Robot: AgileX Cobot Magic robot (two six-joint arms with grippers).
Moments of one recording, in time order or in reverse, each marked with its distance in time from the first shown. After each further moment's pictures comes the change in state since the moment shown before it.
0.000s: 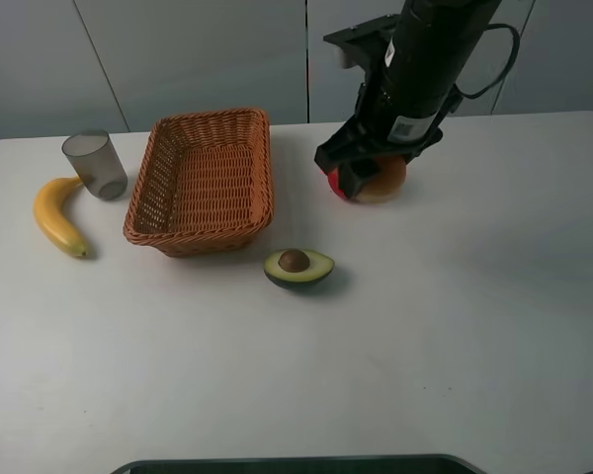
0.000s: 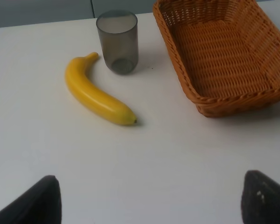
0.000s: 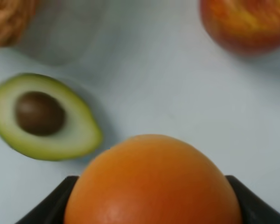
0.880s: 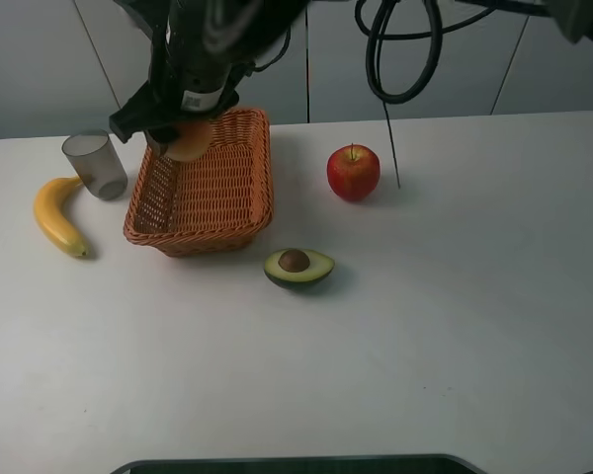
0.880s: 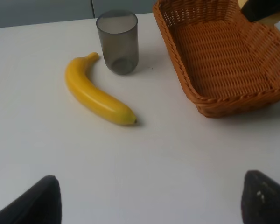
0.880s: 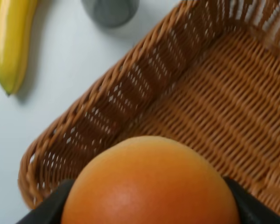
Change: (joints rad) left arm 0.000 0.000 0.000 0.000 0.000 0.000; right arm 0.219 0.441 -0.646 0.040 -0.121 -0.033
